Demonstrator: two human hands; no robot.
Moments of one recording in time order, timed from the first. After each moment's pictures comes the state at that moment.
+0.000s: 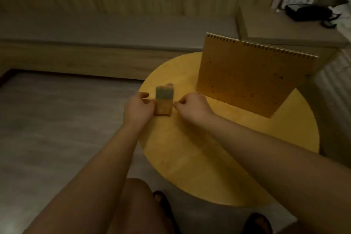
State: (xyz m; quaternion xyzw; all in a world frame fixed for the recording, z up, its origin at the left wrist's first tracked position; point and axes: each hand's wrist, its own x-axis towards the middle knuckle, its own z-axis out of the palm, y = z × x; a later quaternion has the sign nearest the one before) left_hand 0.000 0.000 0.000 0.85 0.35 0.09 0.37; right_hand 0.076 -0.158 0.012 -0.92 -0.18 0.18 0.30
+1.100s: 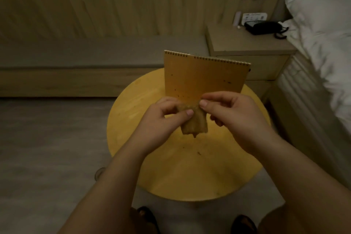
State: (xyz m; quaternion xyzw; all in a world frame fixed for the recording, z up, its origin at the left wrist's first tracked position) left_hand -0.041 -0.164 0.100 0.80 0.03 0.05 0.60; right_hand 0.012 -0.363 0.114 -0.76 -0.16 0.10 0.62
